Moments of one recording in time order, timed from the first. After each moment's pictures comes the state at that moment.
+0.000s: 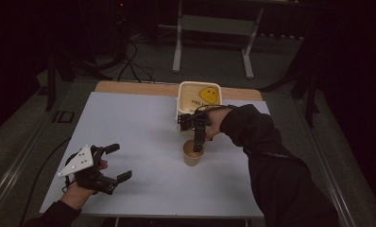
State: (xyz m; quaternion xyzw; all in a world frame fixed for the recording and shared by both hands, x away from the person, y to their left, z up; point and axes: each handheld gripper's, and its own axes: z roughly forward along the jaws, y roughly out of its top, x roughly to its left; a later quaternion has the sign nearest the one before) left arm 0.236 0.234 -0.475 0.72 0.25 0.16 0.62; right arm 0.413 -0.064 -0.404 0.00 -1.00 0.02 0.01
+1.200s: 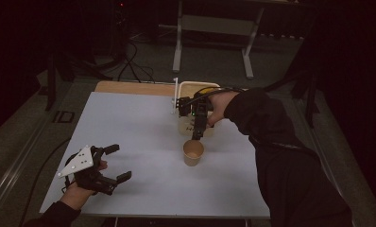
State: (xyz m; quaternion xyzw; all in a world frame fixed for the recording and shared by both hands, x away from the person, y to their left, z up) left arm 0.235 0.235 -0.476 0.73 0.25 0.16 0.62; right arm 0.403 -0.057 -0.329 0.01 -1.00 -0.01 -0.02
